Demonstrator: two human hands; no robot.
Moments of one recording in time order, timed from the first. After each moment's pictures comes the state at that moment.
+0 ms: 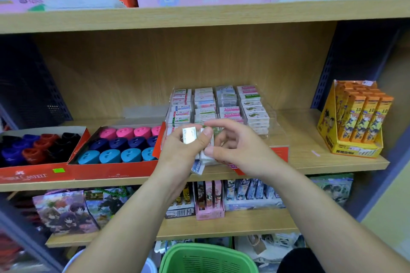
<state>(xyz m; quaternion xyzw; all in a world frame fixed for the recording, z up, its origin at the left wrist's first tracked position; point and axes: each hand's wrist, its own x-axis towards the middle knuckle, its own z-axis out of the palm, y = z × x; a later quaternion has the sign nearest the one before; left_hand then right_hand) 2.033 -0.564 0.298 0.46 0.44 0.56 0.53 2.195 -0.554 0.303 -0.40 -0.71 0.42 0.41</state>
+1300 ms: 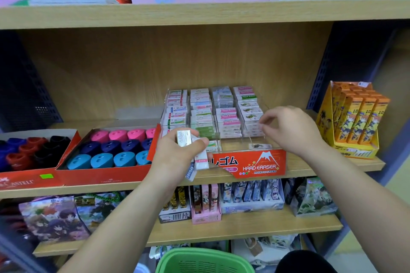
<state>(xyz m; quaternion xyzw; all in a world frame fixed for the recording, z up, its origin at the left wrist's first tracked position) 2.023 -0.548 0.290 0.49 0.48 0.53 0.50 2.289 -0.499 0.308 -0.62 -0.73 -0.08 0.26</state>
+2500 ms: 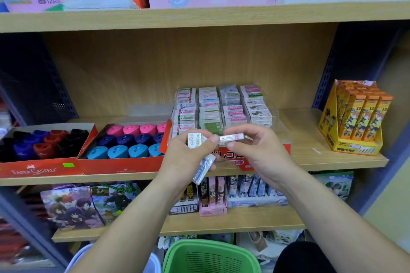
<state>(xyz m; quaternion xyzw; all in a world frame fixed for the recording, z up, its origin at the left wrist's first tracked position) 2.023 -0.578 0.292 0.50 0.44 0.53 0.52 2.202 -0.568 0.290 -0.39 -0.58 0.48 0.53</state>
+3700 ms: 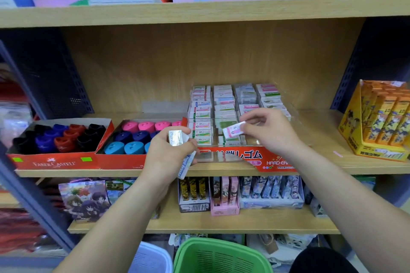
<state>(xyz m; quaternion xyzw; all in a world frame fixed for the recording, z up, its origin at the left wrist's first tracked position) 1.964 -0.567 0.283 0.45 0.52 0.57 0.44 2.197 -0.513 0.304 -0.54 -0.68 0.26 0.43</state>
